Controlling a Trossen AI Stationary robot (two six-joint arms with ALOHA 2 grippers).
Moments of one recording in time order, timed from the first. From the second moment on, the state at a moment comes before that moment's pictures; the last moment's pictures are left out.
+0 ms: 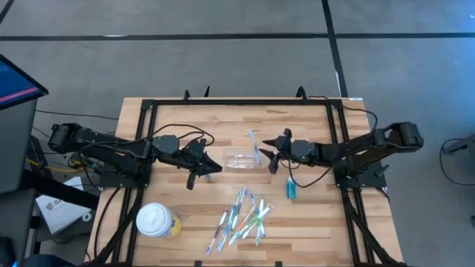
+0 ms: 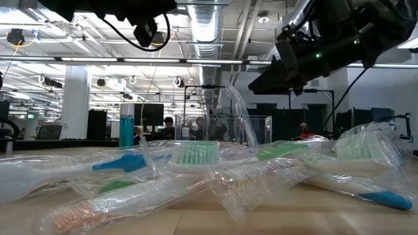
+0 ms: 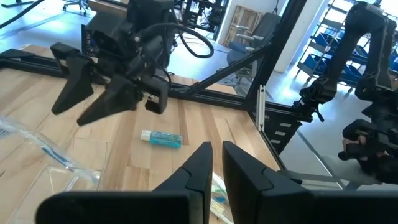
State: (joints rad) left arm -0.08 1.09 0.60 0.33 0.10 -0.26; right arm 0.00 1.36 0.45 0.56 0.41 0.18
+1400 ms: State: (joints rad) left arm -0.40 1.59 0.78 0.33 0.10 0.03; right arm 0.10 1.23 0.49 0.50 0.39 0.17
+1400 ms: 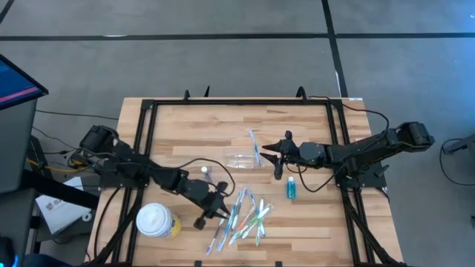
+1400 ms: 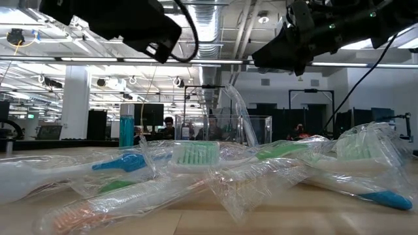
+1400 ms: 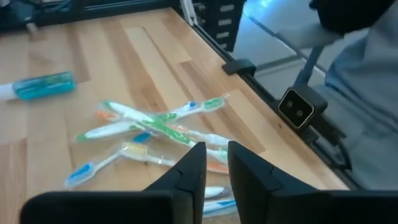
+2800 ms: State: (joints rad) left arm -0.46 1.82 0.96 0.01 -0.14 0.51; right arm 0.10 1.23 0.49 0.50 0.39 0.17
